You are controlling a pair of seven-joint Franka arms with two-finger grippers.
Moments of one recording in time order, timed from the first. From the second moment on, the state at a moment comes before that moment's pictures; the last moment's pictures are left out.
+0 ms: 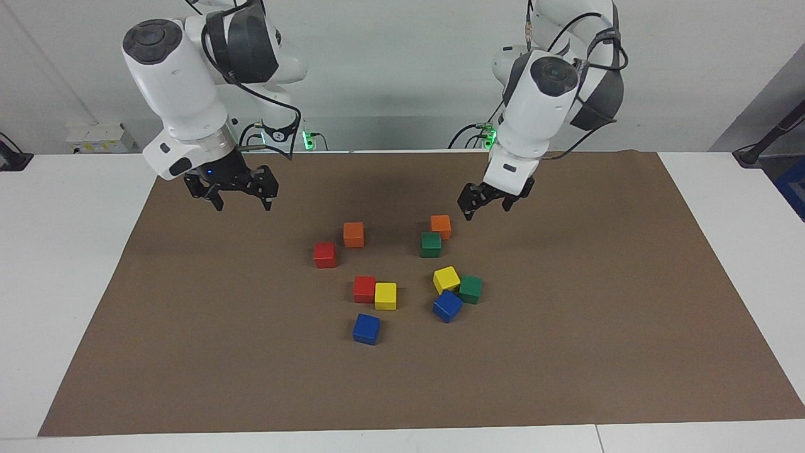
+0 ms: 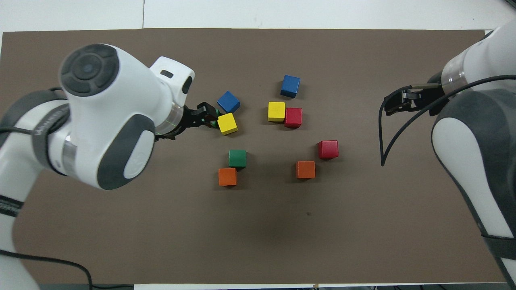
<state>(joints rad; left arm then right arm) -0.28 0.19 -0.24 -1.70 -0.06 1.92 -0.71 0.08 0.11 0.06 -1.59 0.01 1.69 0.17</state>
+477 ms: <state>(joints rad) -0.41 0.32 -0.23 -1.80 -0.06 2.12 -0.78 0.11 0.11 0.06 -1.72 0.01 1.82 0.19</state>
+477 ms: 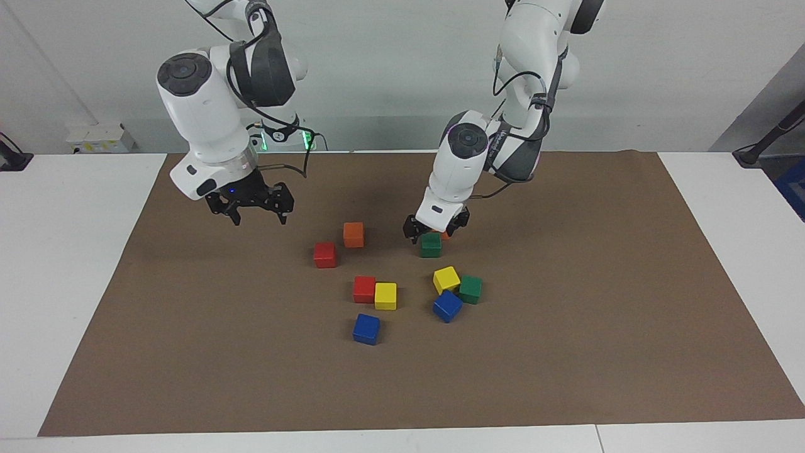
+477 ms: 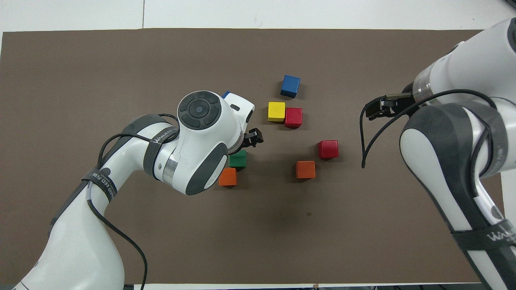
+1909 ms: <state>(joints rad) -0.44 0.37 -0.23 -1.91 -0.02 2.25 -0.66 0.22 0.16 0.06 -1.86 0.01 2.03 0.32</state>
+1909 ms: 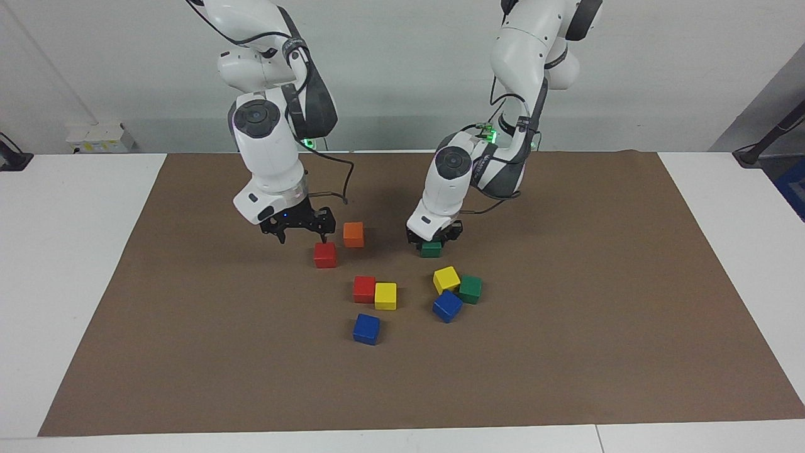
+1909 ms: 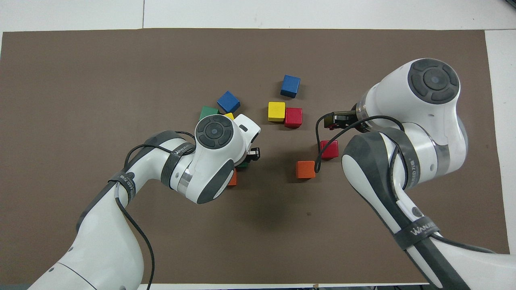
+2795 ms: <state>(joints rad) -0.20 0.16 -0.21 -1.88 -0.02 1.93 -0.47 0.24 0.16 0.06 -1.97 0.01 2.12 0.33</state>
